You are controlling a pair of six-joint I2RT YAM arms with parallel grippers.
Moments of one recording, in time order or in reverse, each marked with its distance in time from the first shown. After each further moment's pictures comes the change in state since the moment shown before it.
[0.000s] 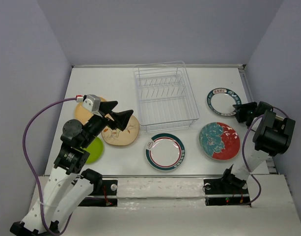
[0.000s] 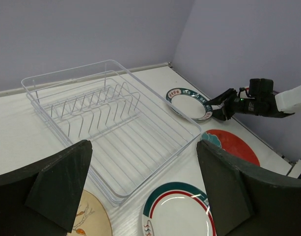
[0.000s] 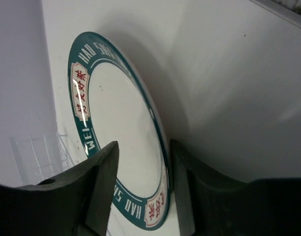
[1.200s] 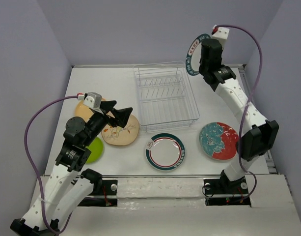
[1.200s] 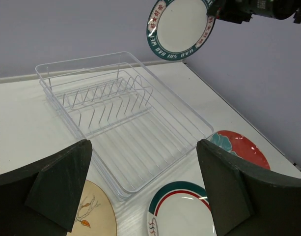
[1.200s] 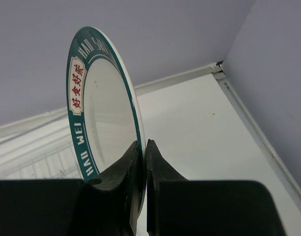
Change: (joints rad) left arm 0.000 0.034 0.000 -0.013 -0.068 -0.010; right arm 0.885 -0.146 0.979 -0.712 1.098 -0.797
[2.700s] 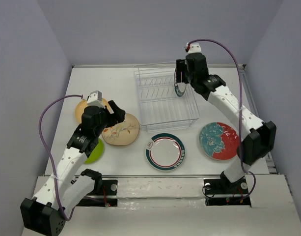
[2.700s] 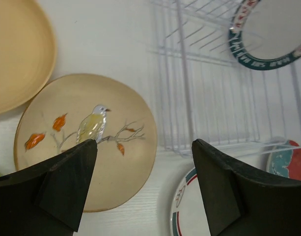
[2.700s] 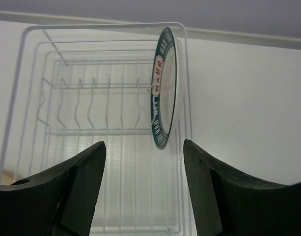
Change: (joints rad) left arm 0.089 0.207 -0.030 -0.221 -0.238 -0.245; right arm 0.144 0.043 -0.067 -0.155 -0.326 -0.038
